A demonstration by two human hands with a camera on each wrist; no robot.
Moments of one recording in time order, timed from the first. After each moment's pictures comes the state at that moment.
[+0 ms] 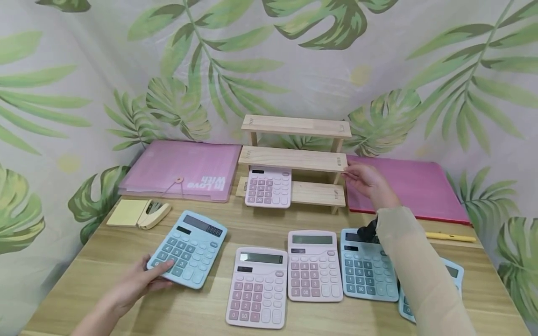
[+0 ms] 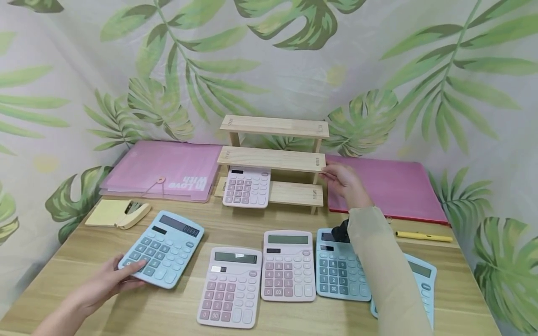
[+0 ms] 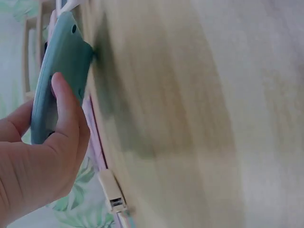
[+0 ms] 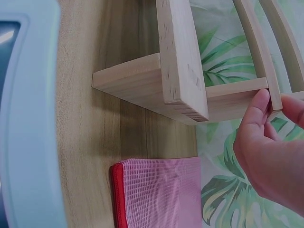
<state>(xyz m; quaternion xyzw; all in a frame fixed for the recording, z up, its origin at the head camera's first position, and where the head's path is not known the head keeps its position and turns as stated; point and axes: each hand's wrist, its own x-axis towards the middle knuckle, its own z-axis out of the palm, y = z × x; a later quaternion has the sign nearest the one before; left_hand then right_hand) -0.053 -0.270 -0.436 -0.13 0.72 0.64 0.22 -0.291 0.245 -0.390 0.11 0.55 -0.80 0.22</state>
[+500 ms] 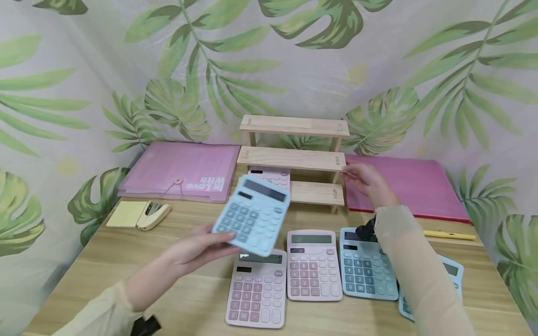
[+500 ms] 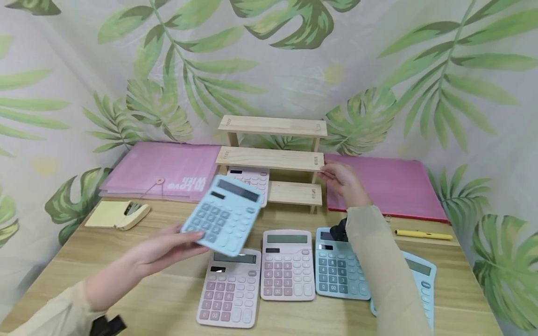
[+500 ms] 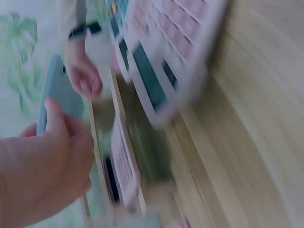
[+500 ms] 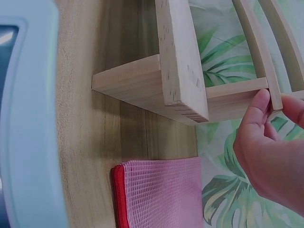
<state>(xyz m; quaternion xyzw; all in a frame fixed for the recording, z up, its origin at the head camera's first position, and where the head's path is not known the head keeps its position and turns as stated) -0.104 -0.153 -0.367 -0.06 0.51 0.79 0.33 -0.292 0.245 -0.391 0.10 0.55 -0.80 0.21</state>
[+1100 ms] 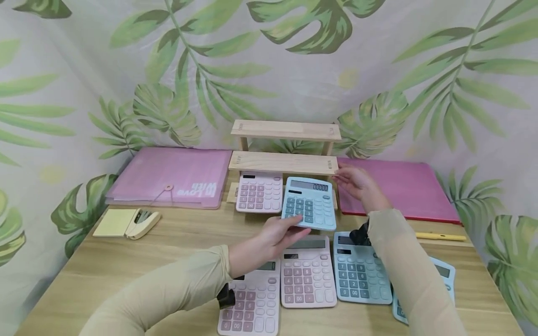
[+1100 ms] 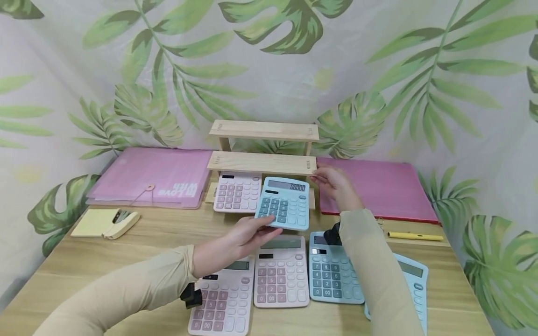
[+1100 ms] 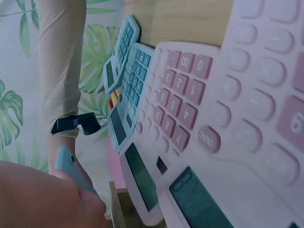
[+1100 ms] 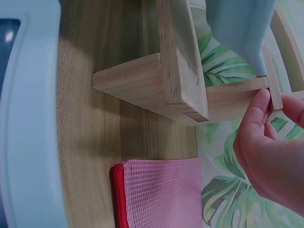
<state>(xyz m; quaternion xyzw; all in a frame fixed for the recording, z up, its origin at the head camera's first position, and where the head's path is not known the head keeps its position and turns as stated) -0.153 0.014 -0.384 -0.19 0.44 0.84 0.27 -0.293 0.244 -0.393 0.11 0.57 -0.79 0.19</state>
